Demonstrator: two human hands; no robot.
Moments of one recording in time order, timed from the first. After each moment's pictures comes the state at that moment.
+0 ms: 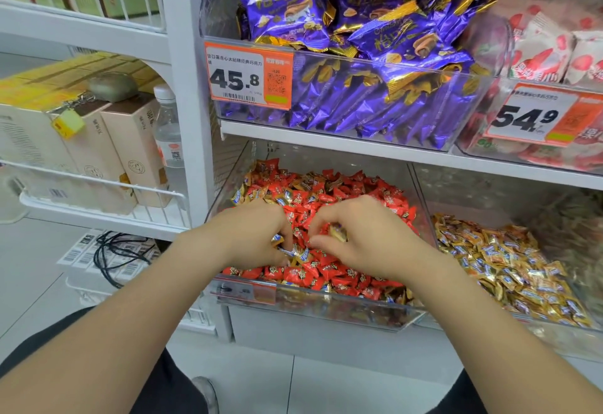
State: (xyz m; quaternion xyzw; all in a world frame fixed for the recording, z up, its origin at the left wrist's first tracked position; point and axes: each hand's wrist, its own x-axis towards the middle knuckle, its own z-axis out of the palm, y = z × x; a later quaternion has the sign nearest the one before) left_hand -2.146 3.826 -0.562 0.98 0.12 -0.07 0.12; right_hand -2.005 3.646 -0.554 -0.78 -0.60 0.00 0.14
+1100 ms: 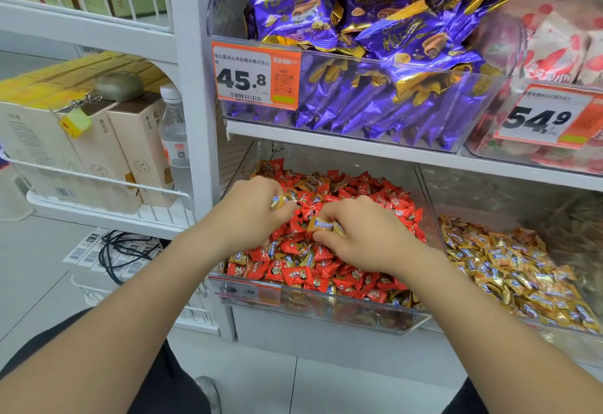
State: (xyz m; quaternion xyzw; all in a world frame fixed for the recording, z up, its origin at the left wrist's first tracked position) left_hand -2.149 3.819 -0.547 0.93 0.25 0.12 0.25; right_hand -2.005 3.658 -0.556 -0.81 -0.58 0.00 0.12
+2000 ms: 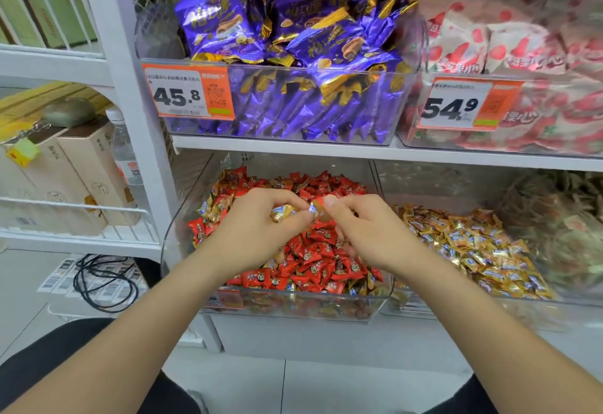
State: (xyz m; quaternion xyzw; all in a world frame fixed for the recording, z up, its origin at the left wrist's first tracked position) left_hand -2.128 3.744 -0.532 0.88 0.14 0.16 0.42; right_hand -1.996 3.586 -0.538 -0.80 -0.39 0.17 0.42
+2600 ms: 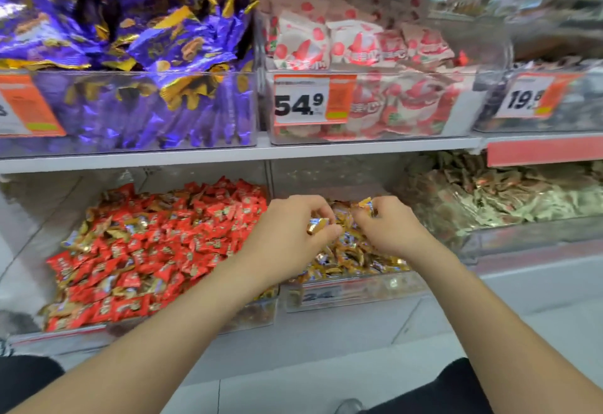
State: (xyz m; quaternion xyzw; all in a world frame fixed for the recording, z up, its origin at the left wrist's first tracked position) left_hand -2.000 3.603 -0.550 0.94 0.01 0.16 0.29; right_hand -1.887 3.430 -0.555 -0.93 -0.16 0.07 0.31
